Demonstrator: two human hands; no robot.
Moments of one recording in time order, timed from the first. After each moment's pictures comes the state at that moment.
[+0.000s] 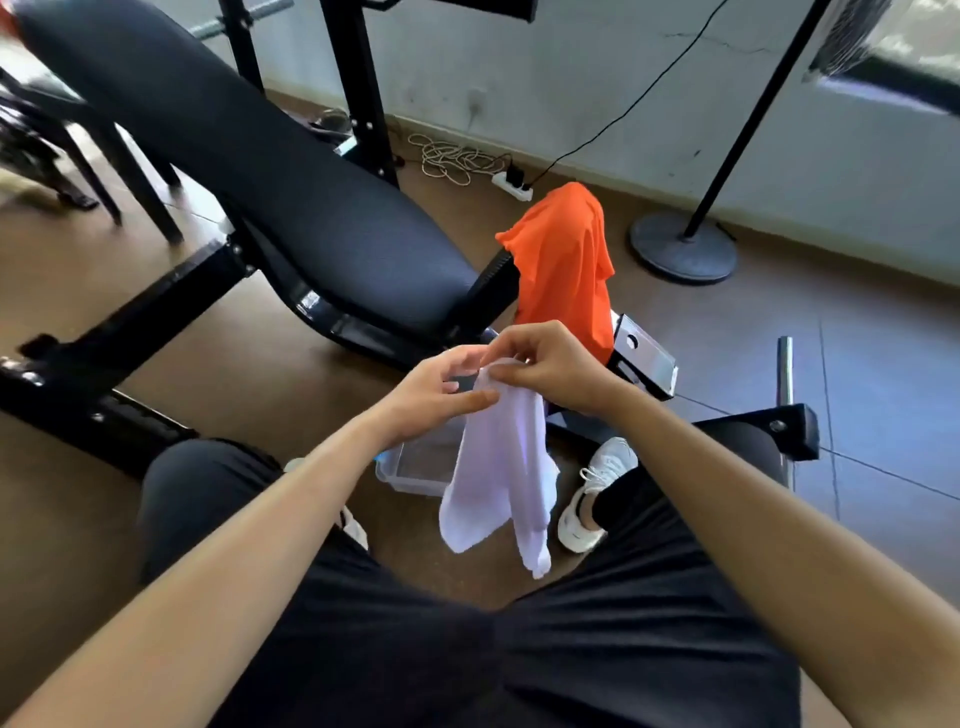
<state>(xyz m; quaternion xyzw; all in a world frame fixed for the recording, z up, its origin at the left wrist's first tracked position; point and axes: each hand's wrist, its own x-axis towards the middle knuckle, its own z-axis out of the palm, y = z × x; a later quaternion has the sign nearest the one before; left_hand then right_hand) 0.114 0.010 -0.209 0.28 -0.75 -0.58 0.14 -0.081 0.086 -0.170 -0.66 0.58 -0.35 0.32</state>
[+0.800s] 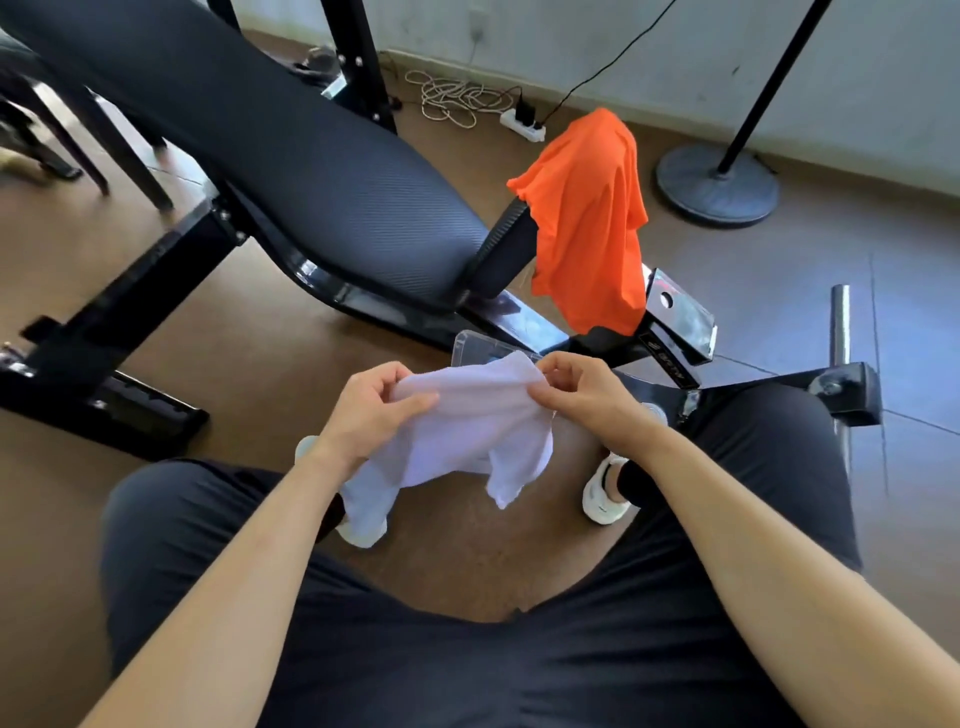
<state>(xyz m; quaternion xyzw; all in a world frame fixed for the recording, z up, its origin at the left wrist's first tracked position) 0.168 -0.003 -0.261 0.46 -0.69 -0.53 0.20 -0.095 0.103 -0.275 -0.48 0.61 -0.42 0.47</state>
